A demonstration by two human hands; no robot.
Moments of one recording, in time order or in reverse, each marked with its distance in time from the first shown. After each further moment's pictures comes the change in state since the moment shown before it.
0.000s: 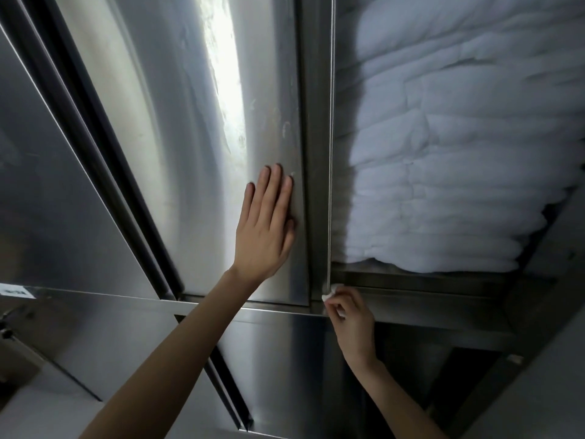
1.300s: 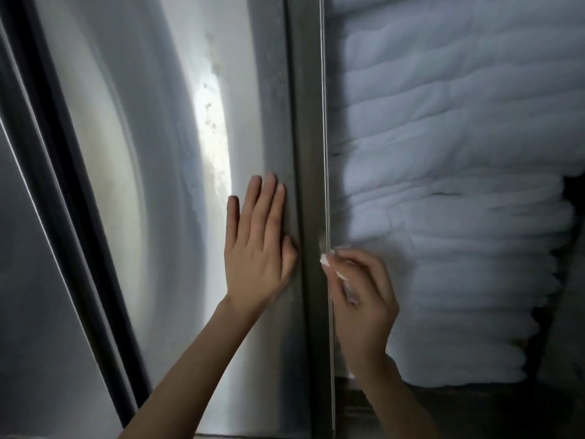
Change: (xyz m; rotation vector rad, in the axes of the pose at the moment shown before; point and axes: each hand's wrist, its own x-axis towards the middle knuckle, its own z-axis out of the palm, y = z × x) left_hand 0.141 -0.024 -0.031 0.064 0.280 -0.007; right_hand 0.185 -0.137 -0.048 0.158 0.526 -0.419
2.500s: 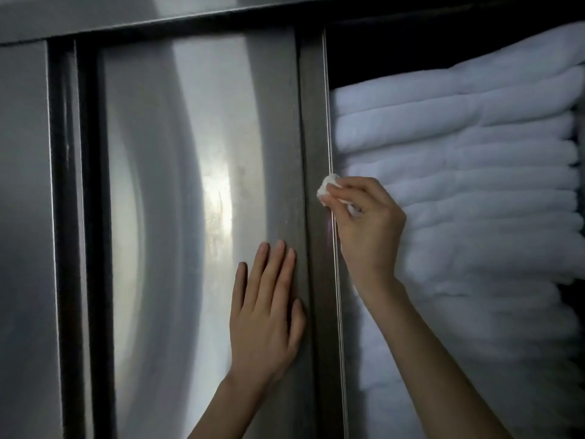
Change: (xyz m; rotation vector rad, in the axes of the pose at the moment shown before) left_hand 0.046 -0.010 -0.009 -0.008 0.001 -0.031; right_hand 0.198 -0.027 0.049 0.048 0.142 -0.185
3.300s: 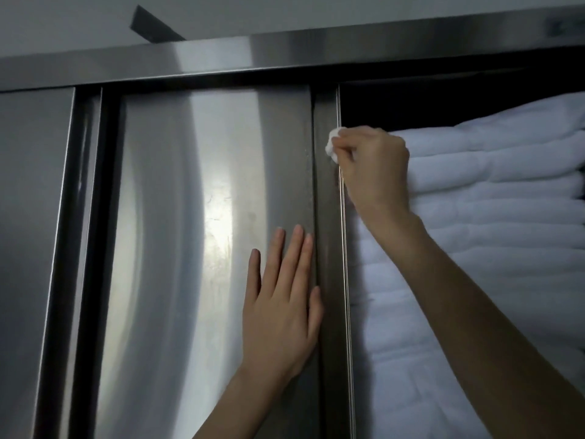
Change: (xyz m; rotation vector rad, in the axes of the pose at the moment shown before) left_hand 0.074 -0.004 0.004 0.092 0.047 0.009; right_hand 0.125 -0.020 0.030 -0.368 -0.181 -0.293
